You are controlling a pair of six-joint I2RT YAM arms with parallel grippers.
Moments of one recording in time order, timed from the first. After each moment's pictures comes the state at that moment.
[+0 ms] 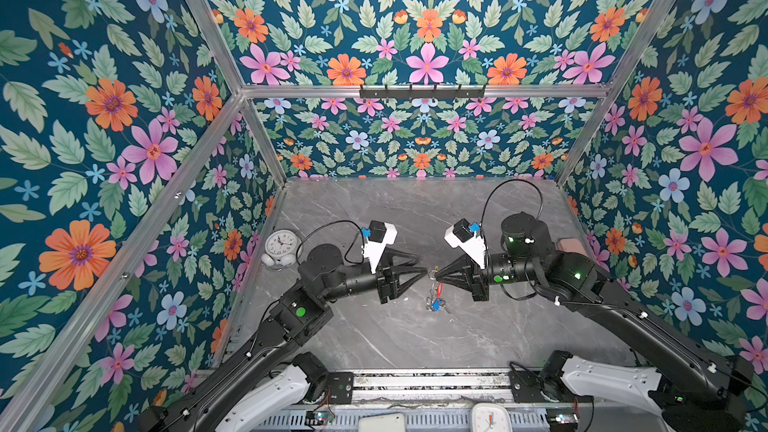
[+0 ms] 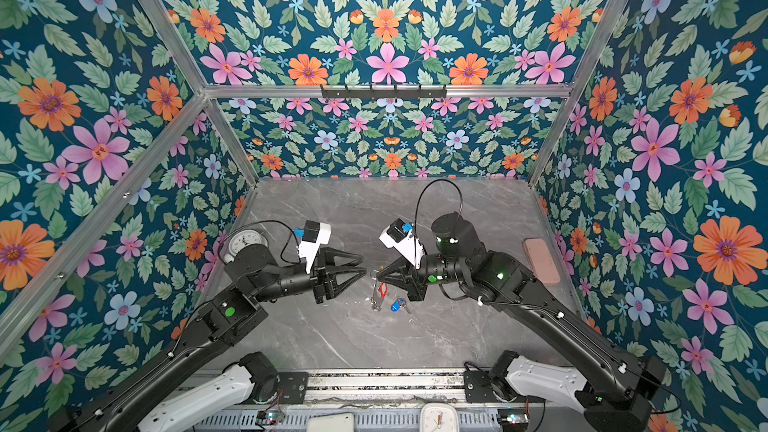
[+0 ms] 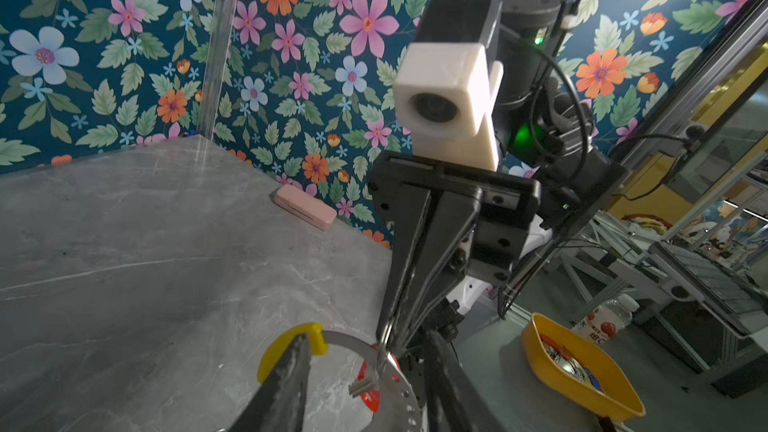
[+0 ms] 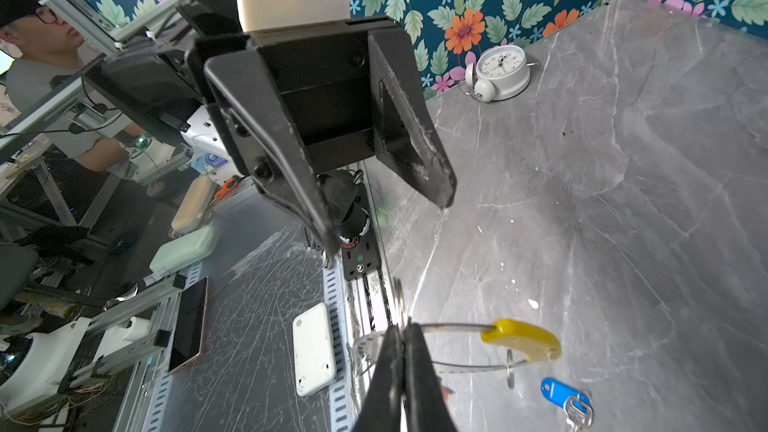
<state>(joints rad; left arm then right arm) -0.77 0.82 0.83 -0.07 0.62 -0.38 0.80 1.09 1.23 -0.66 -0.62 0.08</state>
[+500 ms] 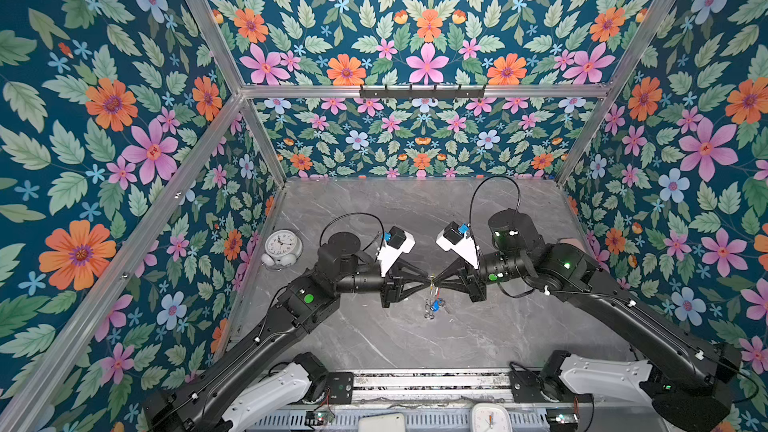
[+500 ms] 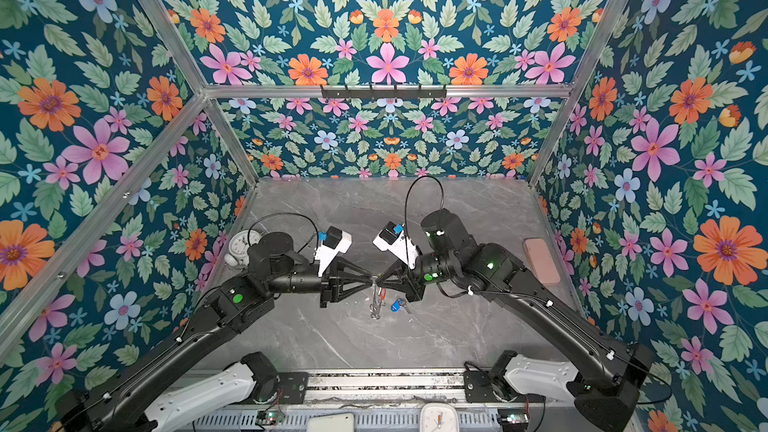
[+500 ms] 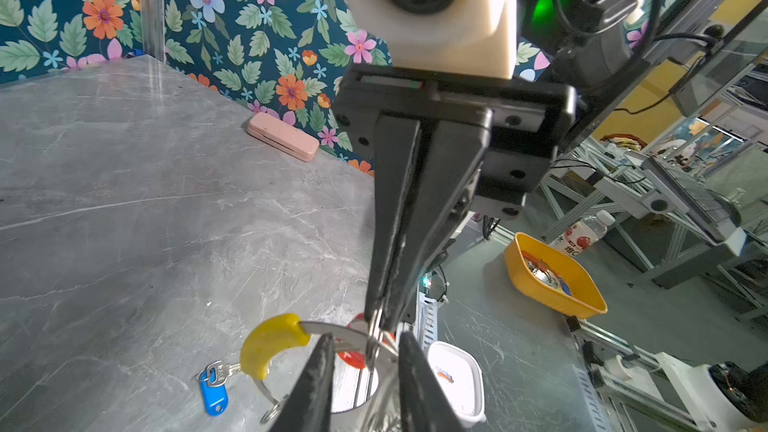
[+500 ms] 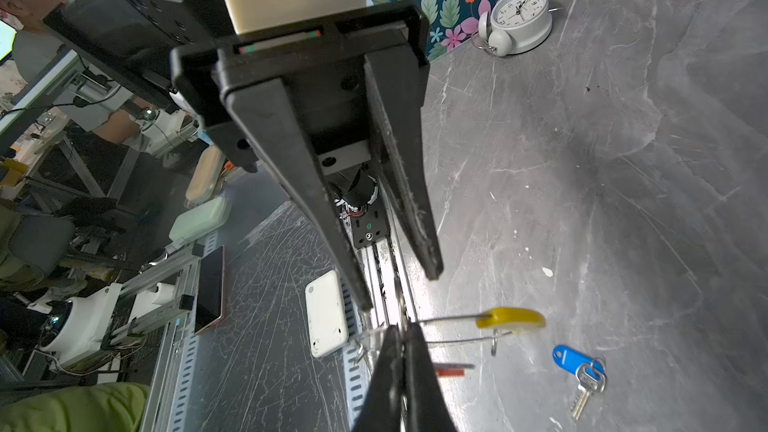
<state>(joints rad) -0.77 0.91 0.90 -0.25 0.76 -0.23 0.80 1.16 1.29 -0.77 -0.66 0.05</state>
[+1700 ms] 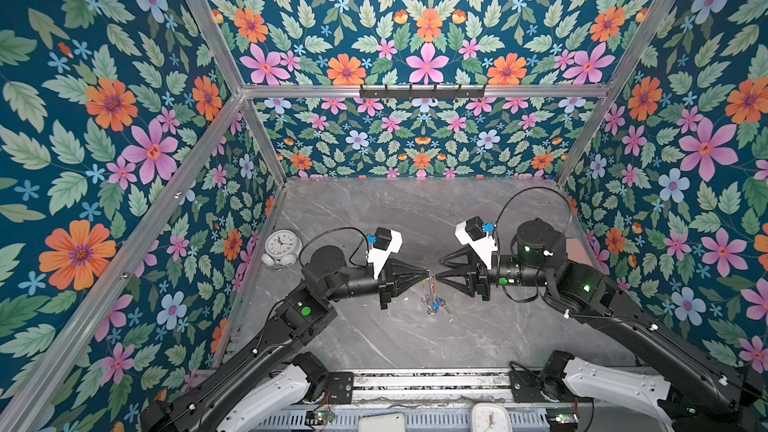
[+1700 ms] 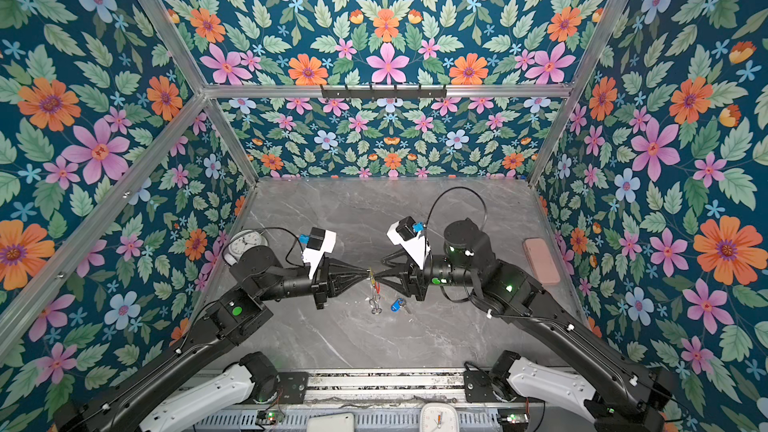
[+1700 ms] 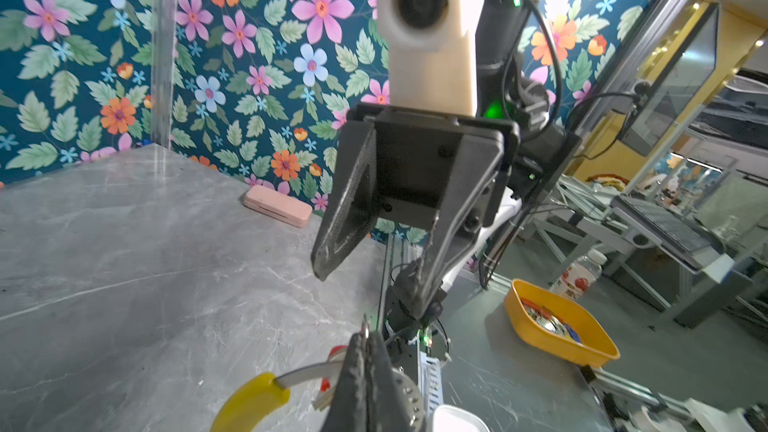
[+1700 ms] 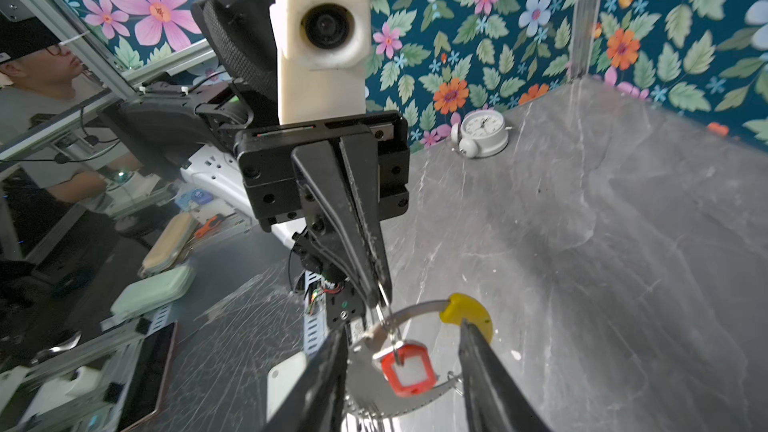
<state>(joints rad) -0.77 0.81 0.75 0.10 0.70 -0.36 0.83 0.97 1.10 -0.39 -0.53 0.14</state>
